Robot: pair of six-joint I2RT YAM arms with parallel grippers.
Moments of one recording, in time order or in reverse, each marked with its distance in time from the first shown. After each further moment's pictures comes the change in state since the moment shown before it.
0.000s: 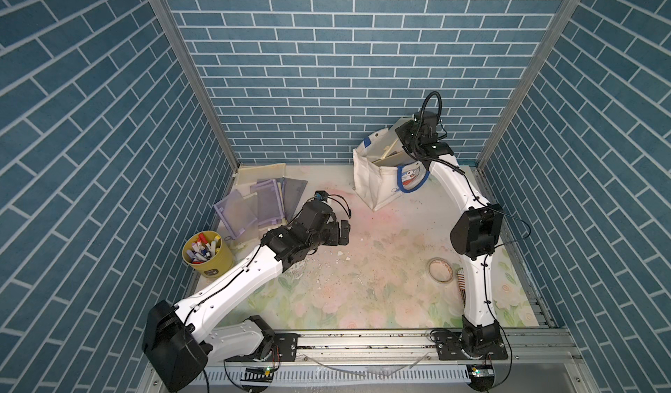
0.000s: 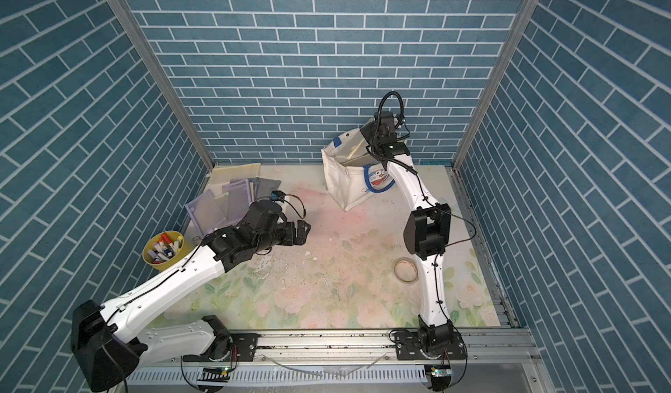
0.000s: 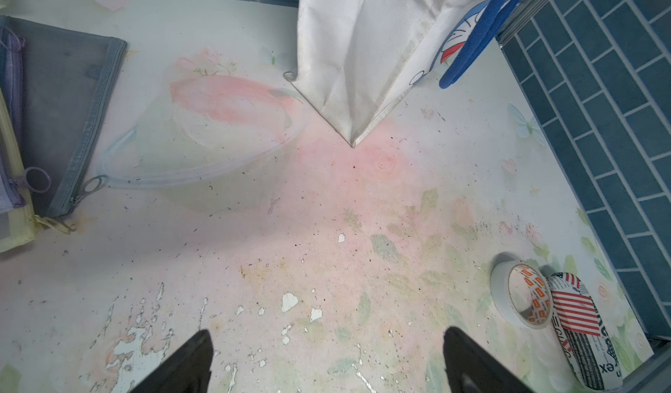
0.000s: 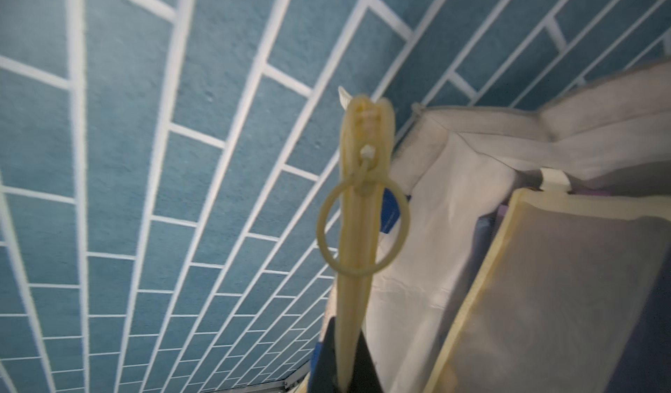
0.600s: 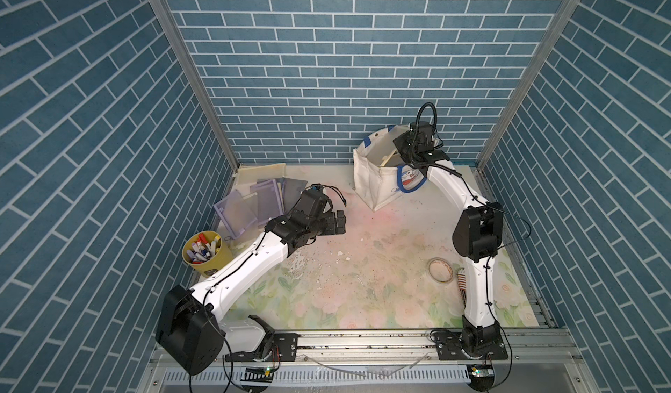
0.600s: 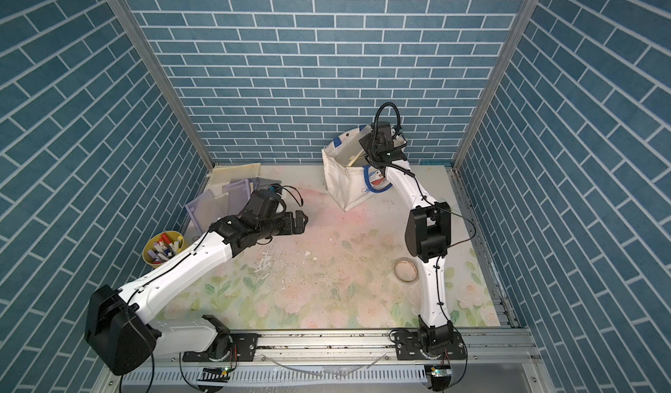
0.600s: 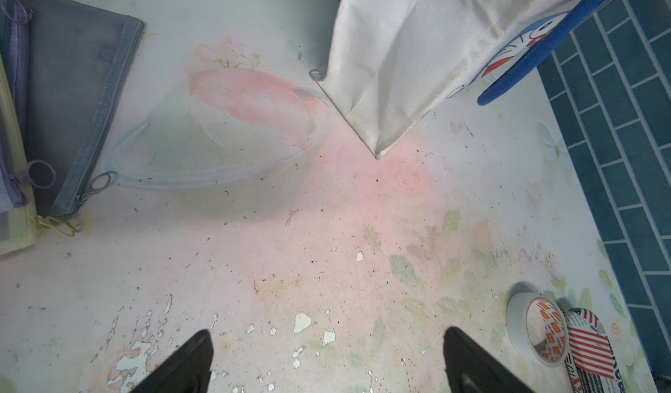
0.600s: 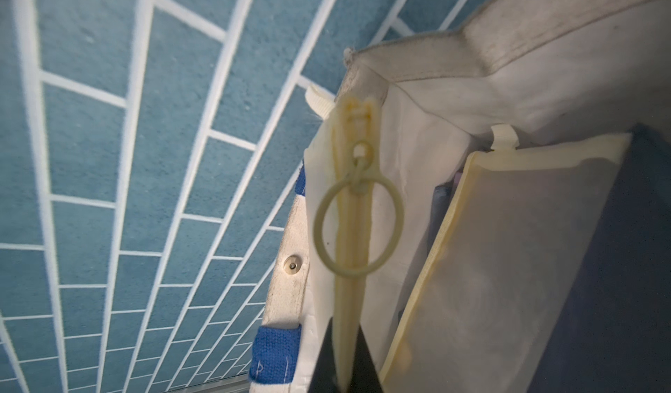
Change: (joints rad) left arm 0.114 0.113 0.061 0.016 0.068 -0.008; right arm 0.010 -0.053 -0.153 0.036 -0.004 0.010
